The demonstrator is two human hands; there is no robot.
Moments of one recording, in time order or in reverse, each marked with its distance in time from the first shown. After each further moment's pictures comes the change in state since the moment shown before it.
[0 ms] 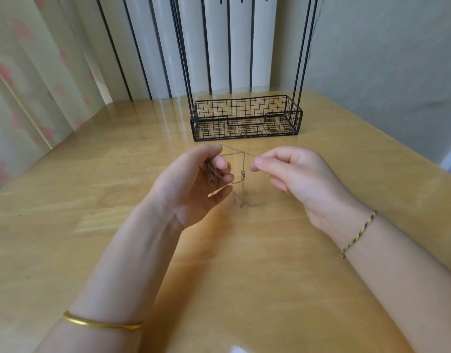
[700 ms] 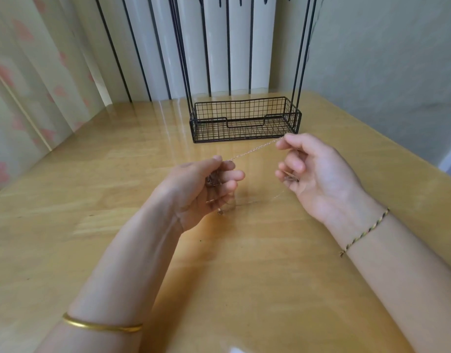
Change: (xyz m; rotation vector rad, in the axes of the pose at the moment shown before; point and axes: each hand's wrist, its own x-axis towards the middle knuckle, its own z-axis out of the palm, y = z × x) left_hand 0.004 -0.004 -0.003 0.078 -0.013 -0.023; right_hand 0.008 -0.004 -0.010 0.547 0.119 0.193
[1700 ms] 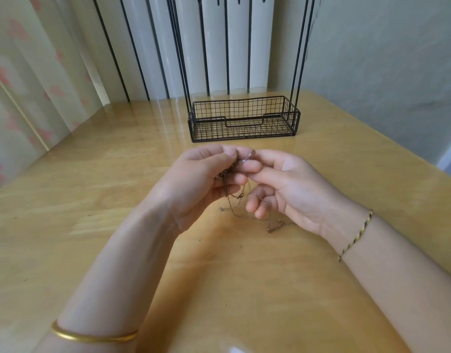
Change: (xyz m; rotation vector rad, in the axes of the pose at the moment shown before) left_hand -0.010 0.004 0.006 0.150 -0.181 0.267; right_hand -0.014 0.010 0.012 -0.267 -0.405 0.023
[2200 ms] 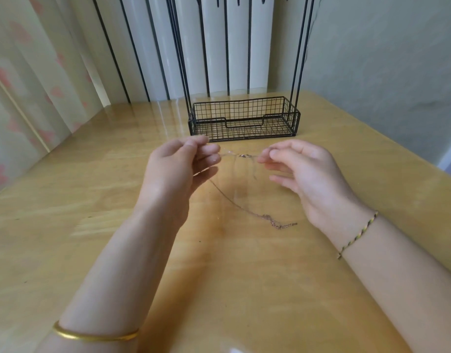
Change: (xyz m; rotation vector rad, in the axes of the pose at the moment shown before) left_hand 0.007 0.000 -0.008 -0.134 0.463 0.091; right_hand 0.006 0.001 -0.012 -0.098 0.432 -0.134
